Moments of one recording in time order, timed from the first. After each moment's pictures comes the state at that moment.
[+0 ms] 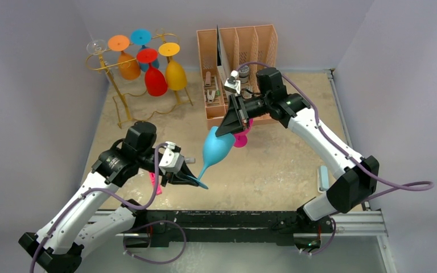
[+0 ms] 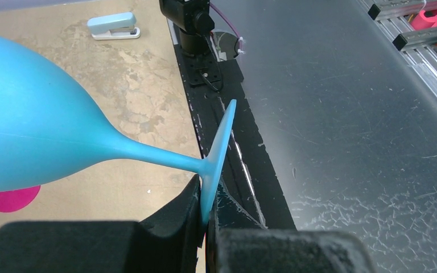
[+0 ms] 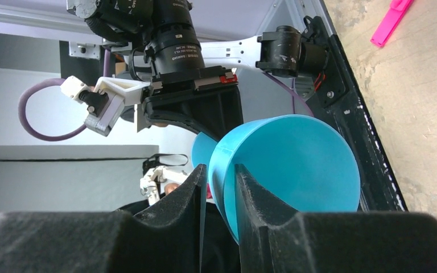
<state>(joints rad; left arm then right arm) -0.58 0.82 0.94 -0.76 1.18 0.58 0.54 1.50 1.47 -0.56 -1.23 0.74</state>
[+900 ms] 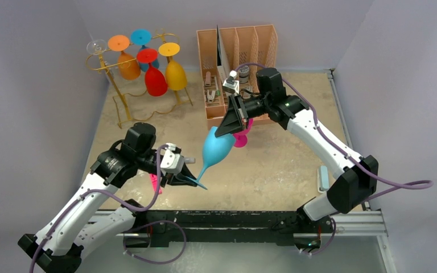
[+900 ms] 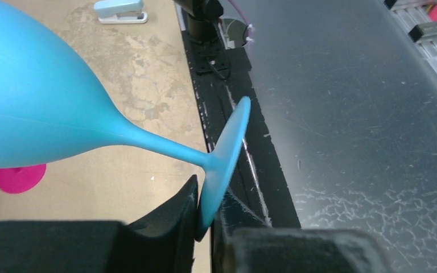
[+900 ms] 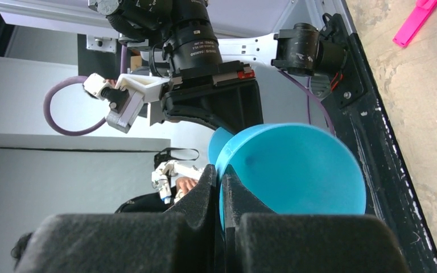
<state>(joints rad) -0.58 0.82 0.94 -0.81 1.14 0.61 0.55 1.50 1.43 -0.44 -1.27 0.83</state>
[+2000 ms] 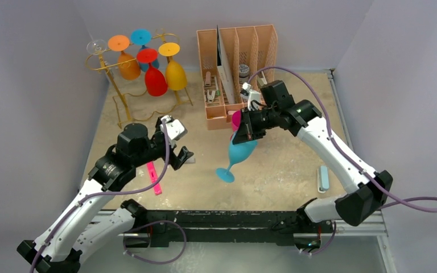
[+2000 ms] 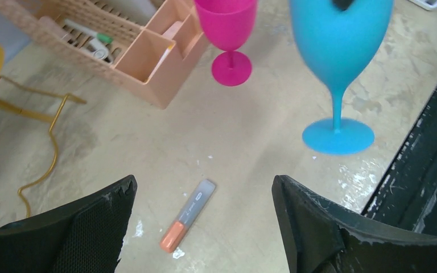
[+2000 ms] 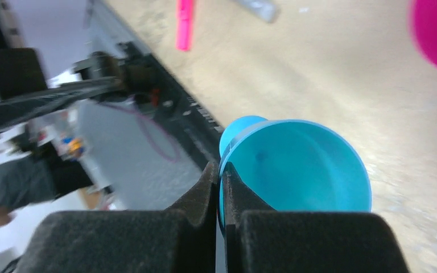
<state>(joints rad) -0.58 0.75 0.89 -0.54 0.31 0.24 0.56 1.40 1.44 -0.92 -0.65 0.40</state>
